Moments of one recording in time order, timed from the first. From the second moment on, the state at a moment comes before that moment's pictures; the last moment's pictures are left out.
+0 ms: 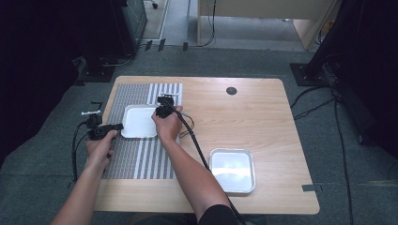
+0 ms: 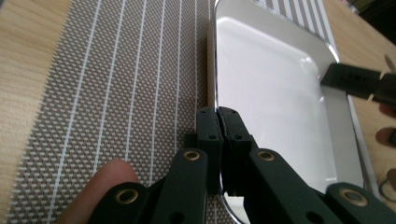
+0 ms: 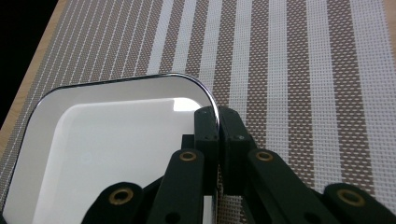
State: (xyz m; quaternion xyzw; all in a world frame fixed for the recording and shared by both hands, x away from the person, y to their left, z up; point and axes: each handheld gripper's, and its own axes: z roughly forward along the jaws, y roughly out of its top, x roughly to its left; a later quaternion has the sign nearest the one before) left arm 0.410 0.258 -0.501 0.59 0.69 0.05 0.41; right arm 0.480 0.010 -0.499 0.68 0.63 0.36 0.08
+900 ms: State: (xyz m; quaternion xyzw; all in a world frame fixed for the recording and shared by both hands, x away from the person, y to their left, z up) left arm 0.411 0.249 -0.484 0.59 0.68 0.11 0.42; right arm 0.472 0.000 -0.500 0.65 0.62 0.42 0.11
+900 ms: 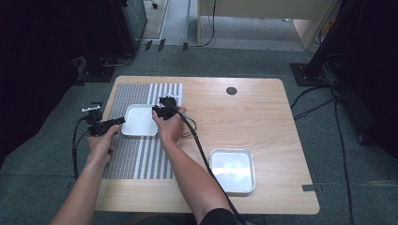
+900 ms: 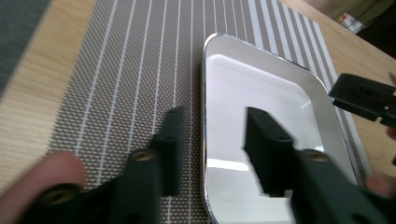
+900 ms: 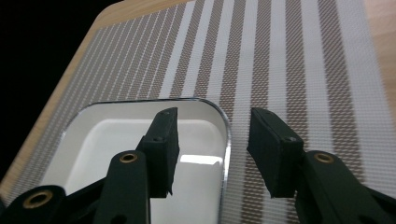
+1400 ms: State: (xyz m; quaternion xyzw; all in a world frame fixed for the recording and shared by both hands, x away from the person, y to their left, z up) left arm 0.373 0.244 -0.466 0.60 0.65 0.14 0.45; right arm 0.439 -0.032 -0.468 0.60 0.66 0.43 0.13
